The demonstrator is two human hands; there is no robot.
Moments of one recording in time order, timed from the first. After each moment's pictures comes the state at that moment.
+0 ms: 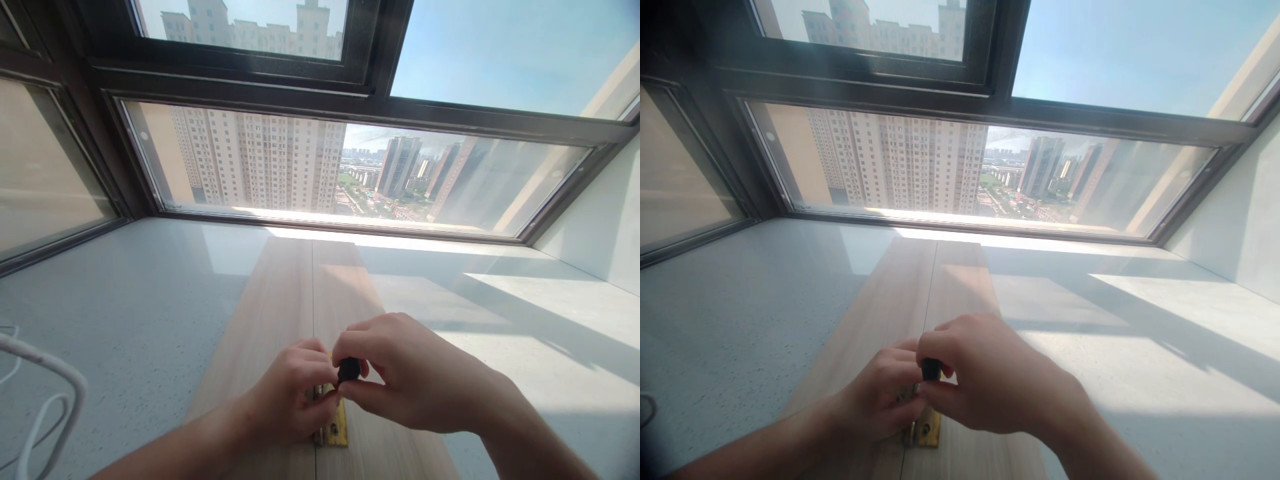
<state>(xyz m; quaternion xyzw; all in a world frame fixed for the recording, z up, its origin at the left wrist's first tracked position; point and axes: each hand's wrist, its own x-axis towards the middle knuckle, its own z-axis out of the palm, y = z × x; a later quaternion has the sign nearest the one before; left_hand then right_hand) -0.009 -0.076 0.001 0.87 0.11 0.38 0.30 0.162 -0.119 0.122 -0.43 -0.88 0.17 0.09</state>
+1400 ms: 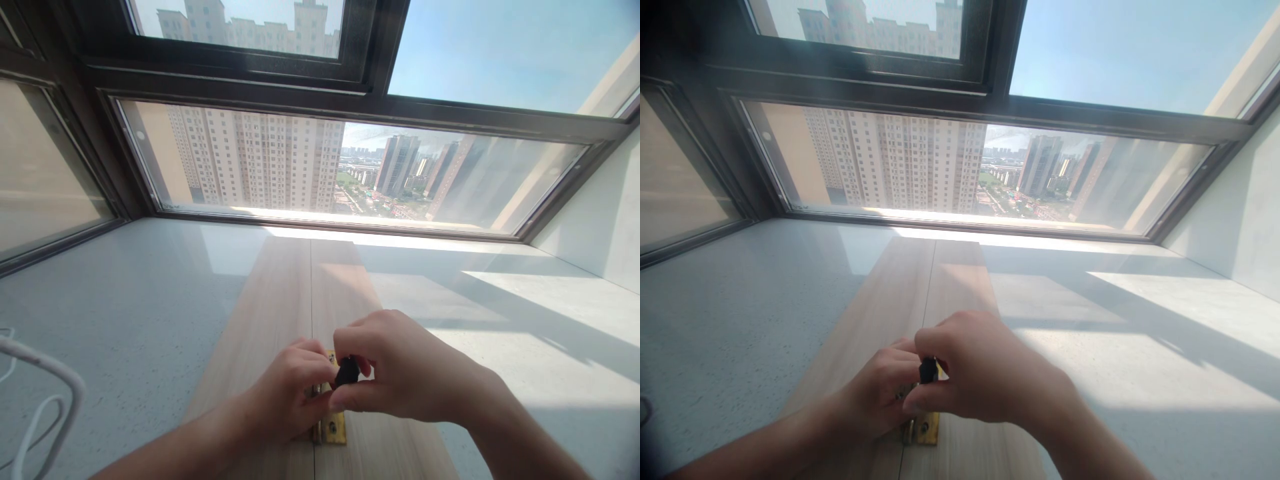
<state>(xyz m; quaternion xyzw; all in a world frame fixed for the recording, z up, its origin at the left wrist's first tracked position) -0.009 -0.075 -0.001 0.87 0.12 0.38 0.30 0.162 -0.115 0.118 -0.45 -0.87 0.16 0.09</state>
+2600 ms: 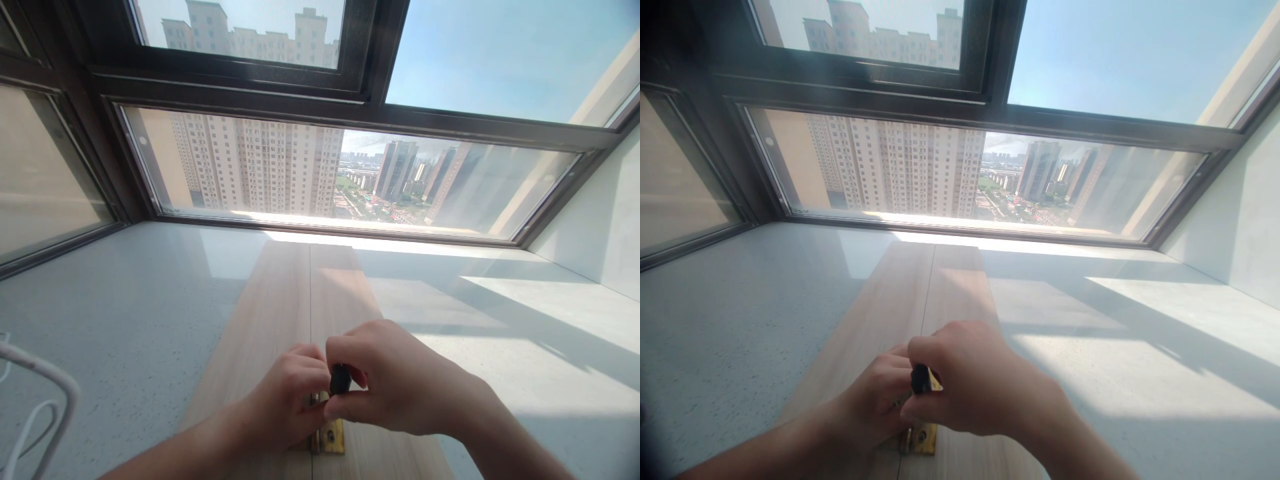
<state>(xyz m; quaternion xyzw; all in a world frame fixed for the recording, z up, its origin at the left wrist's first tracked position) -0.008 -0.075 -0.001 0.85 0.10 0.39 0.33 0.157 -0.115 0.116 -0.44 -0.87 0.19 0.09</state>
